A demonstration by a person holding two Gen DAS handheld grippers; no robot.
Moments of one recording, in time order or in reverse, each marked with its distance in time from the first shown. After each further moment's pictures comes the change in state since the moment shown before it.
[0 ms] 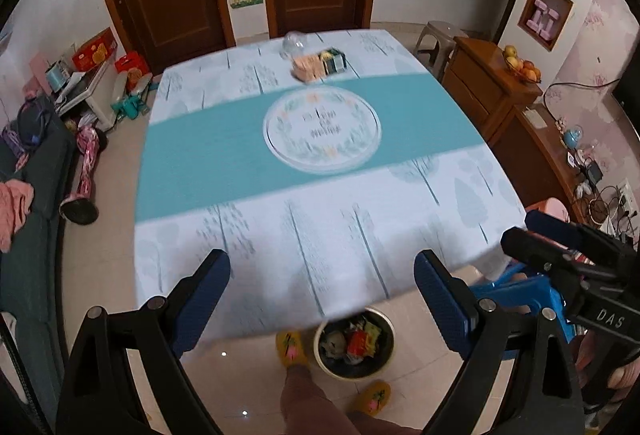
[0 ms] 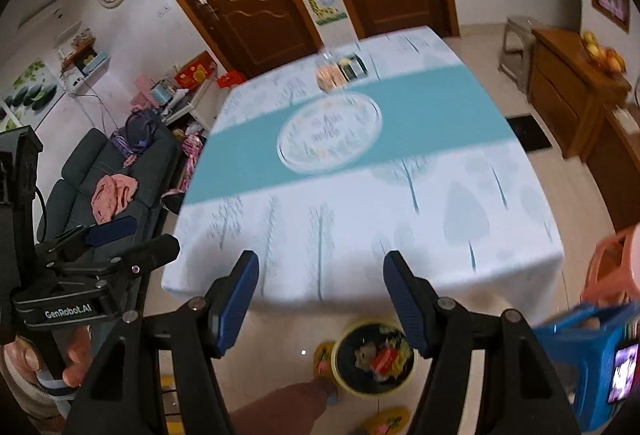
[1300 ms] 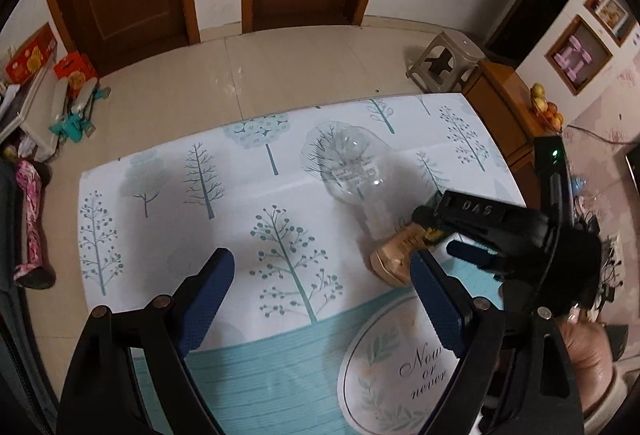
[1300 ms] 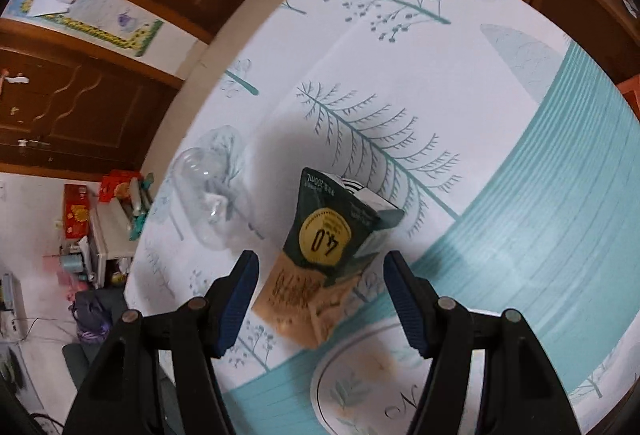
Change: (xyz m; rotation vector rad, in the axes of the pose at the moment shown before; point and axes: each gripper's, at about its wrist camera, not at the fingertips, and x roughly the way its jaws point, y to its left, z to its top) left arm 0.293 0.144 0.345 -0.013 0.104 -0.170; right arm 0.373 -0.066 0.299 0.759 0.215 -0.256
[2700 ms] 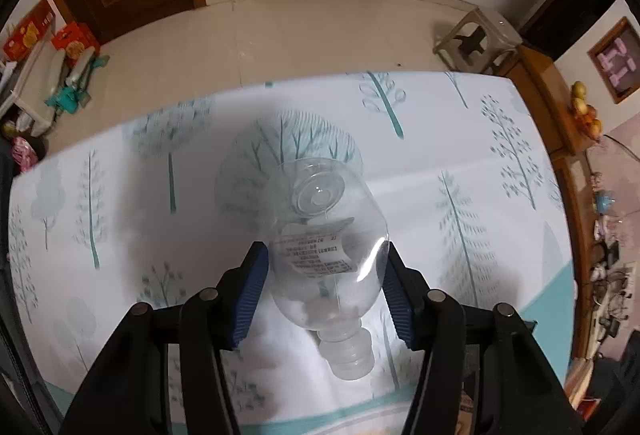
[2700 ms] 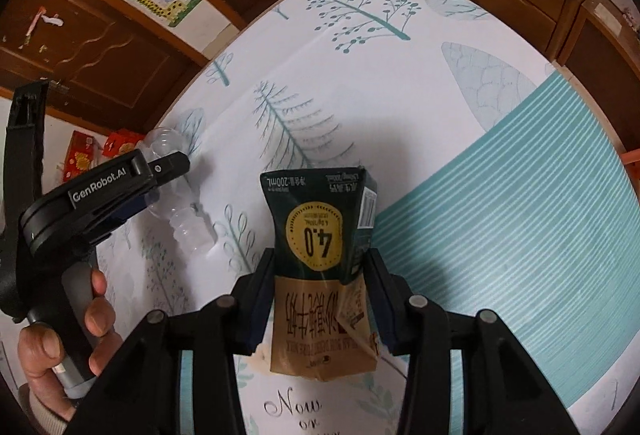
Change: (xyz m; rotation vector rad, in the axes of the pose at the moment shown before) left arm 0.147 -0.060 0.044 -0.078 0.122 0.064; right arm -0.026 -0.071 -0.008 -0.234 -0.028 0.050
